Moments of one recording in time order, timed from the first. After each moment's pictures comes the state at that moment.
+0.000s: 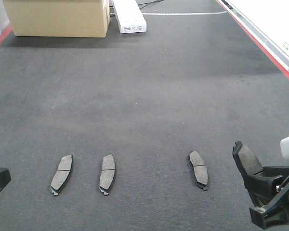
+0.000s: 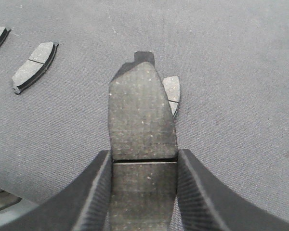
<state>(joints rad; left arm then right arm) -0.51 0.49 -0.39 0.19 0.32 -0.49 0.42 0.75 -0.61 -0.05 0.62 0.07</state>
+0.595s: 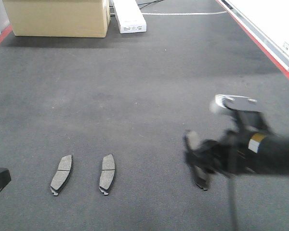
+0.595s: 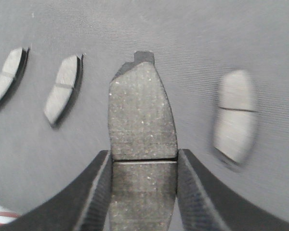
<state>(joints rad) -0.51 0.49 -0.39 0.19 0.32 -0.49 0.42 1.29 -0.84 0.27 0.50 0.07</state>
